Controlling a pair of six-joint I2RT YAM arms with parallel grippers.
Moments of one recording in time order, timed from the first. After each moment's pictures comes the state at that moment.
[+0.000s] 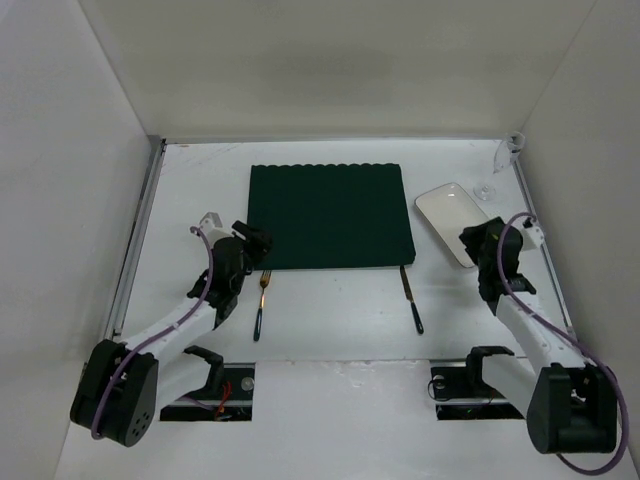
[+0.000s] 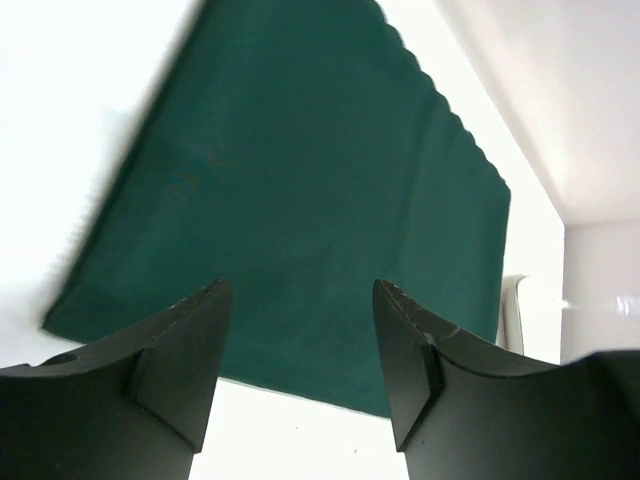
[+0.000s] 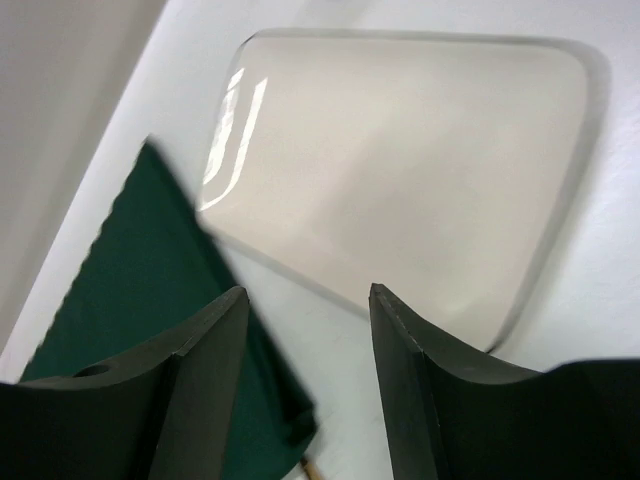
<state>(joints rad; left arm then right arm) -0.37 1.04 0.34 0.31 -0.28 -0.98 0.04 0.97 0.46 0.06 0.29 0.89</state>
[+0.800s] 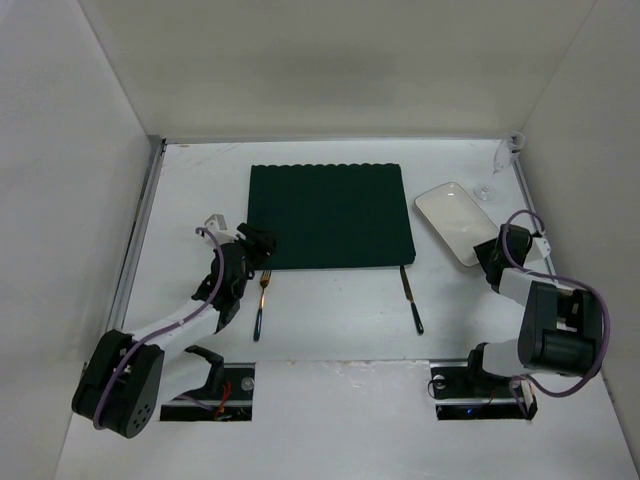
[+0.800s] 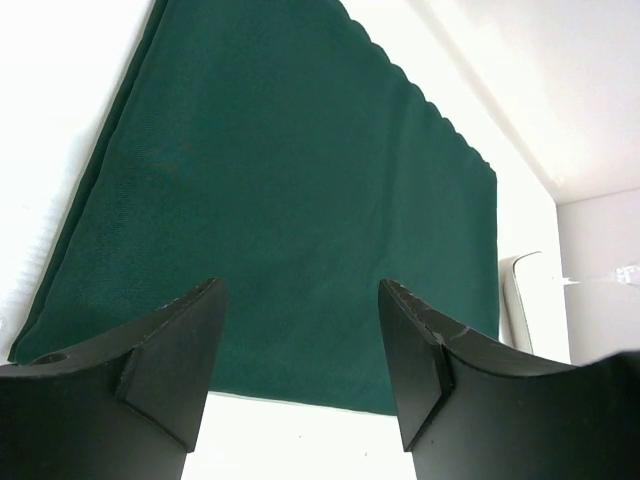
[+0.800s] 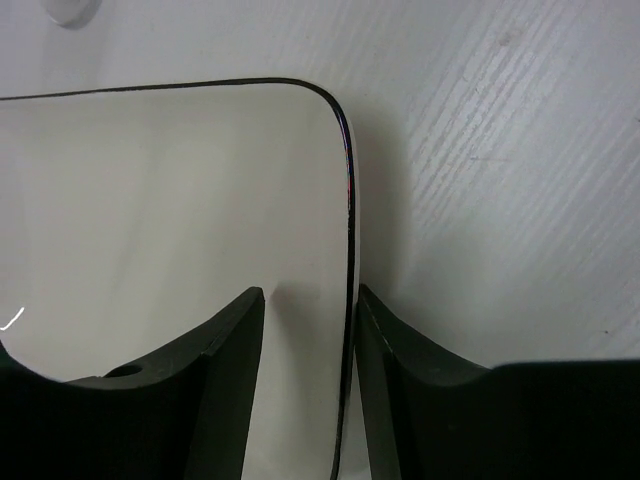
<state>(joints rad) -0.40 1.09 0.28 0.51 -0.28 -0.90 -0.24 1.37 0.46 0.21 0.20 0.89</state>
